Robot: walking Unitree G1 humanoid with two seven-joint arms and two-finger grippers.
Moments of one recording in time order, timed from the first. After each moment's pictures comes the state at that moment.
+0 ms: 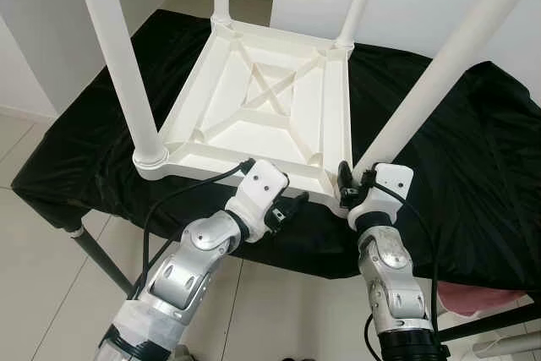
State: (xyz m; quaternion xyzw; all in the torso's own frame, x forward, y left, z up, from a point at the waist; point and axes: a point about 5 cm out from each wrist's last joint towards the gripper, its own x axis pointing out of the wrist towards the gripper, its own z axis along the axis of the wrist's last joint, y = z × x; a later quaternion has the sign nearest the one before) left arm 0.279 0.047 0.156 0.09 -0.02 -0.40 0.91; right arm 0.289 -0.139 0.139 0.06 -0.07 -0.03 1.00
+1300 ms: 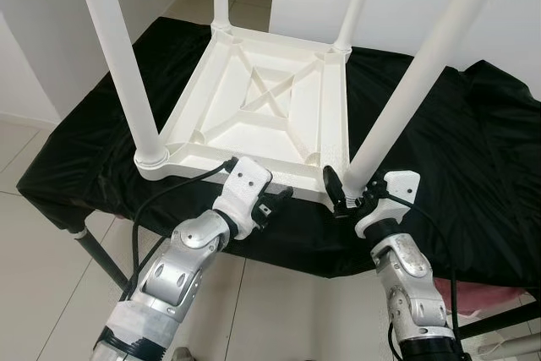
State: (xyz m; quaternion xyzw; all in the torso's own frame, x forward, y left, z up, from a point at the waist) left arm 0.281 0.063 0.149 0.06 0.01 -0.38 0.92; right arm 0.287 -0.162 0.142 0.06 -0.10 0.15 0.98
